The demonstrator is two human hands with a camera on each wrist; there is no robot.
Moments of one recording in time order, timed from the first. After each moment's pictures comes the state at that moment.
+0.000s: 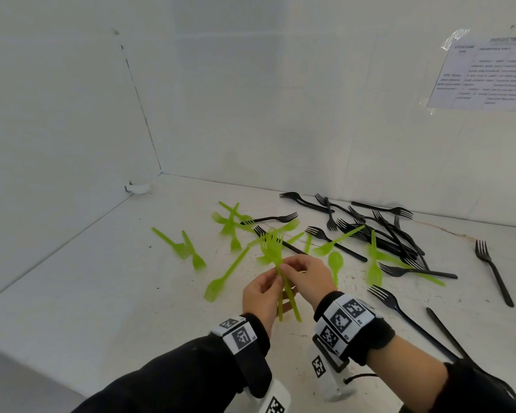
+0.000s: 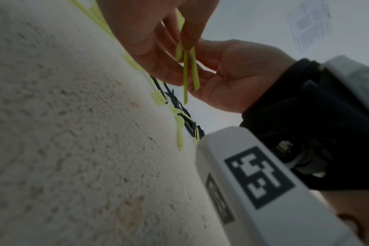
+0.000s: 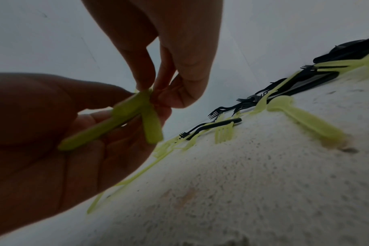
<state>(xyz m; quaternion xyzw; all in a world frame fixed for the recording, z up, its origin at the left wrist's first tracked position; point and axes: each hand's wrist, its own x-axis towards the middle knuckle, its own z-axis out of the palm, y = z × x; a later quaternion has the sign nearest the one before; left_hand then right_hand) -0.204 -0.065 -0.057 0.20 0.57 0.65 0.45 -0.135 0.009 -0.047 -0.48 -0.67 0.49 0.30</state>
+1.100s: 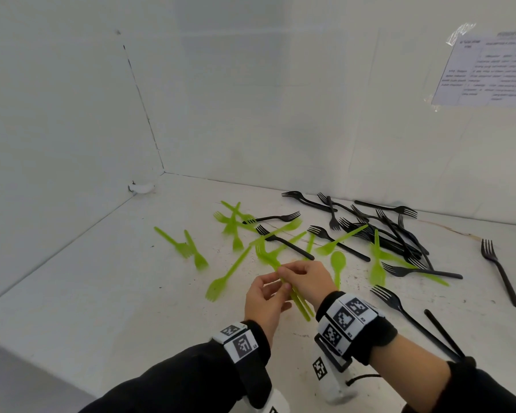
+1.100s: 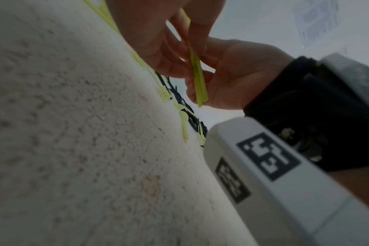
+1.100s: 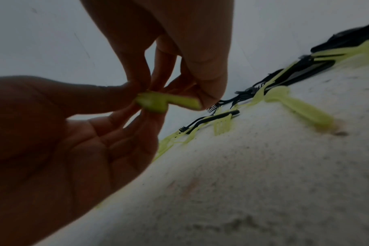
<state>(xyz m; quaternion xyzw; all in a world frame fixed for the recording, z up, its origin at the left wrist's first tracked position) -0.203 -0.070 -0.068 0.20 0.58 0.65 0.44 -0.133 0.010 -0.047 -0.47 -0.64 0.55 0.25</state>
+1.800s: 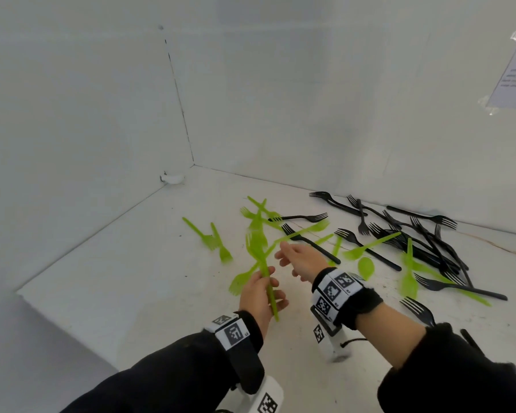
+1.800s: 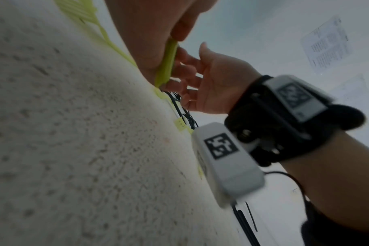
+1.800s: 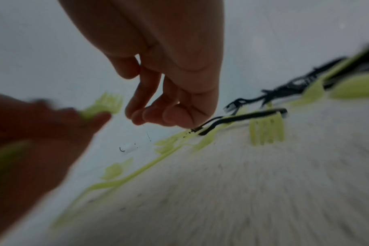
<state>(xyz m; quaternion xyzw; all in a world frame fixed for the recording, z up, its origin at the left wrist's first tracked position) -0.242 -0.078 -0.054 0.07 0.57 0.69 0.44 -0.187 0.023 -0.027 -0.42 -0.76 0.48 0.10</state>
